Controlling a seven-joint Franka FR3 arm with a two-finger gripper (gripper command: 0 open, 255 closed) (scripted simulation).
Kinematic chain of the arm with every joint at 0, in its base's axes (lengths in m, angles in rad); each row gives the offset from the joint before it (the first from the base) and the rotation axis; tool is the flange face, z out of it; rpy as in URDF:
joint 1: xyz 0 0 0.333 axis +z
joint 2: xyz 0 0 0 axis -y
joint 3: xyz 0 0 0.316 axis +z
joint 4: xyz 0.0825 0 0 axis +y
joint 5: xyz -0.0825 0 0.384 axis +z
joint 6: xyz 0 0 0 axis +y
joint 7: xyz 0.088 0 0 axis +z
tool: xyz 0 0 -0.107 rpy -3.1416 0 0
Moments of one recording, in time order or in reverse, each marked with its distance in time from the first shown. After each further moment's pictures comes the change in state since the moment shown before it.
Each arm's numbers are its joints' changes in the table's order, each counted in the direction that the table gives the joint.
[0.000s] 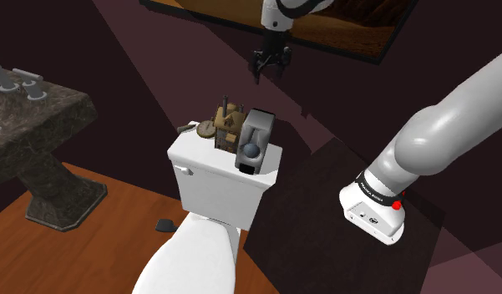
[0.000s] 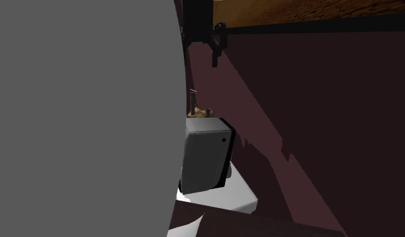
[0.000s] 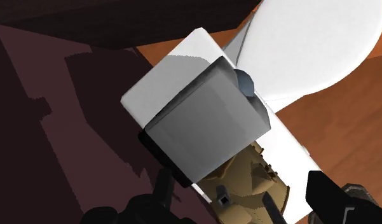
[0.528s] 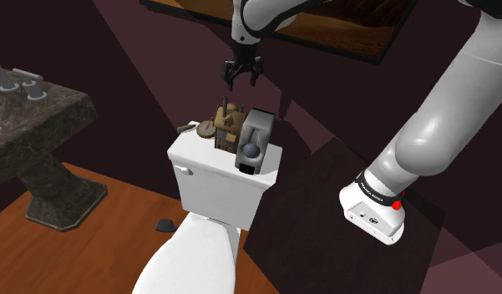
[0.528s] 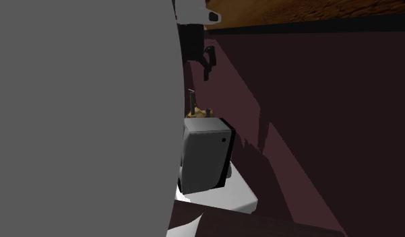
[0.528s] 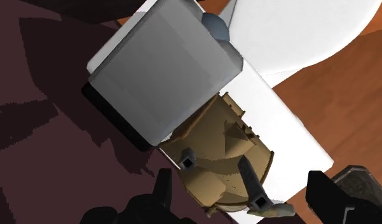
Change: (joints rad) arm 0.020 -0.289 0.034 -0.182 -0.067 -0.134 -0.119
